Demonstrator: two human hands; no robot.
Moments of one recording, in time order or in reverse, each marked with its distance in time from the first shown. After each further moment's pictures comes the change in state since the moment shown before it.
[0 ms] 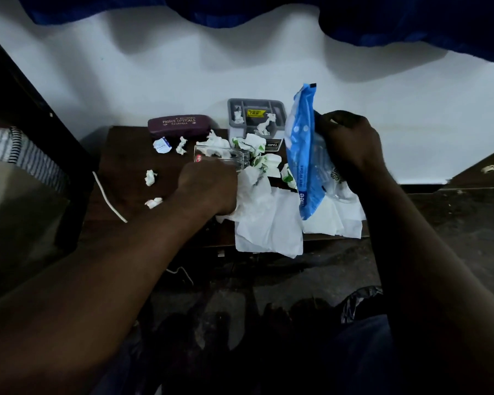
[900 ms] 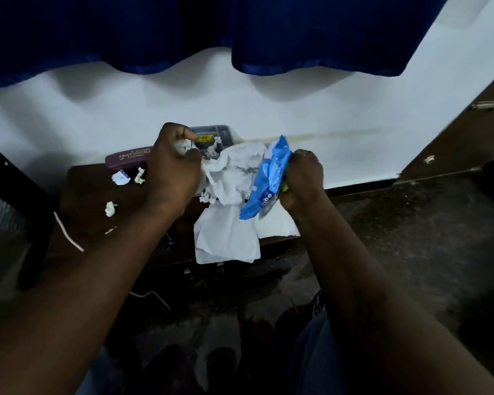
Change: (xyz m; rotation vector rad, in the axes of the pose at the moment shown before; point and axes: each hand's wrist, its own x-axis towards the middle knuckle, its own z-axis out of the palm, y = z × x) left_hand -0.014 0.042 -0.045 -1.312 0.703 -0.103; right_hand -0.030 0.035 -0.017 1.009 0.090 0.312
